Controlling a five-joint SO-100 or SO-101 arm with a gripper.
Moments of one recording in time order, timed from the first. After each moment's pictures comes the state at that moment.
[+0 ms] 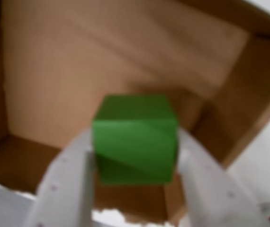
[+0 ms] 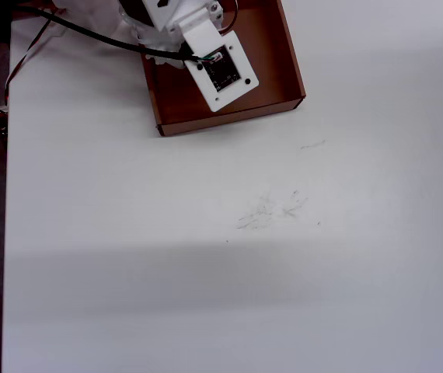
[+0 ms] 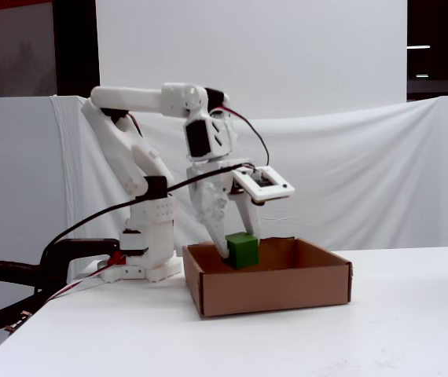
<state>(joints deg) -56.0 125.2 136.7 55.6 -29.5</state>
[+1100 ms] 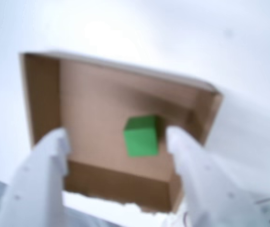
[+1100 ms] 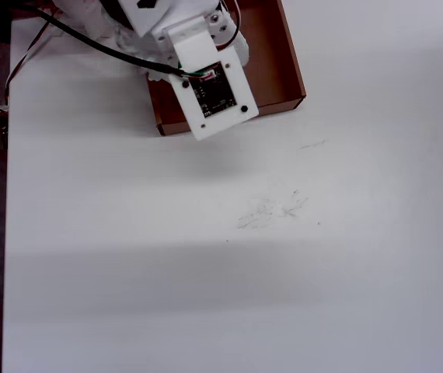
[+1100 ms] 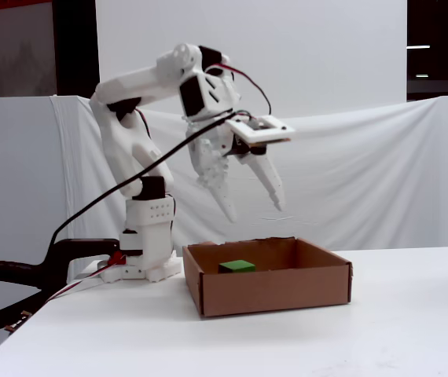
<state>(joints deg) -45.3 122.0 114.3 65.3 -31.0</state>
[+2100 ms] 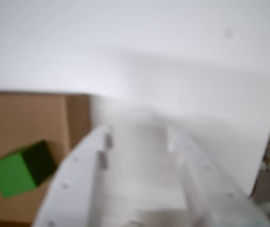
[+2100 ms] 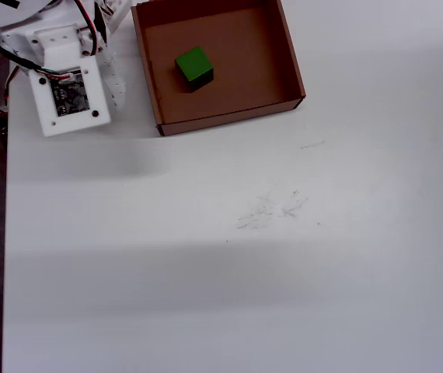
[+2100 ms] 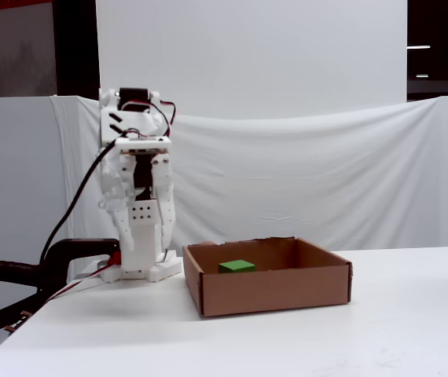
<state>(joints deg) -14.8 167.0 153.3 60.7 -52.7</state>
